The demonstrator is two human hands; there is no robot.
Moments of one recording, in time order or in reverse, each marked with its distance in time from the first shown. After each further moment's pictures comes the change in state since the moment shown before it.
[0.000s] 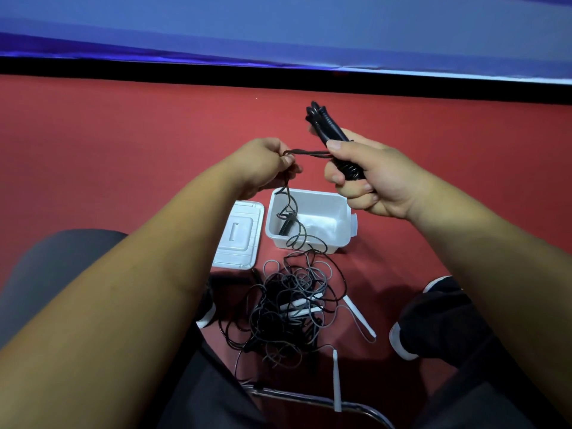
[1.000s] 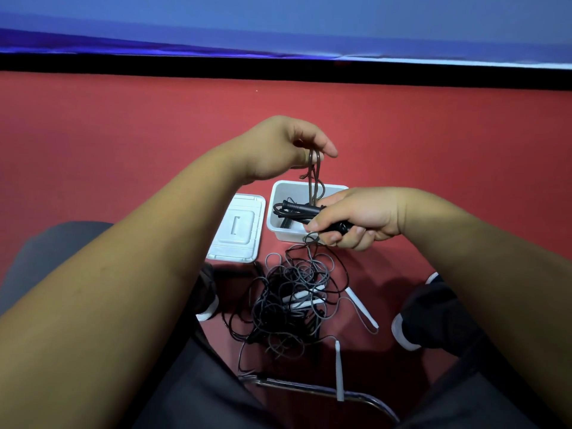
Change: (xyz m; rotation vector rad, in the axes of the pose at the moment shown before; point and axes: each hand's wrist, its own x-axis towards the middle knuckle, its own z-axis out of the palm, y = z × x) left_hand -0.023 0.030 0.009 0.313 -0.218 0.398; right_hand 0.002 0.047 -0.001 -0.362 -0.341 0.549
